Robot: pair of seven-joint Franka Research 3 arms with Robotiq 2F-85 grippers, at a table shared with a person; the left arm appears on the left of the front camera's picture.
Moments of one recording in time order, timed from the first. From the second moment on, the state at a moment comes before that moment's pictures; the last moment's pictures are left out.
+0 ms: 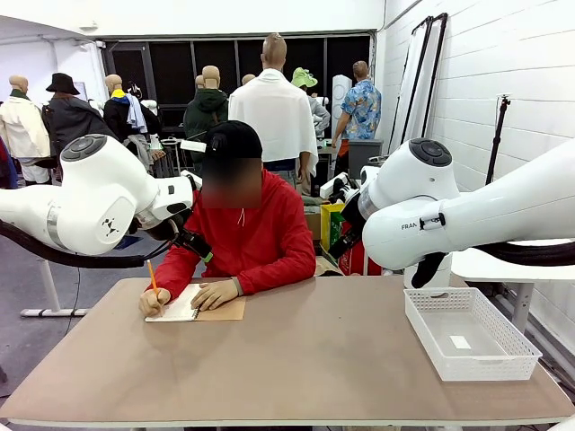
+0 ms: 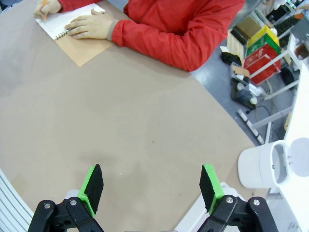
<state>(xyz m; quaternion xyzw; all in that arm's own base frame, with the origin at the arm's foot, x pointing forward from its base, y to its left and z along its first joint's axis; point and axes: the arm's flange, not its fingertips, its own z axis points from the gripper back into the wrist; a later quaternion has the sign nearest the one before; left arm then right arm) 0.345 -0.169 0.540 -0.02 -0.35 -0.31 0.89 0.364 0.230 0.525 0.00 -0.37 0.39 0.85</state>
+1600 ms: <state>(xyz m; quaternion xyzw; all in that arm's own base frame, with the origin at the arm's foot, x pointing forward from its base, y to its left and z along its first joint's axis) 0.345 -0.169 0.540 -0.02 -0.35 -0.31 0.89 0.364 0.230 0.525 0.00 -0.37 0.39 0.85</state>
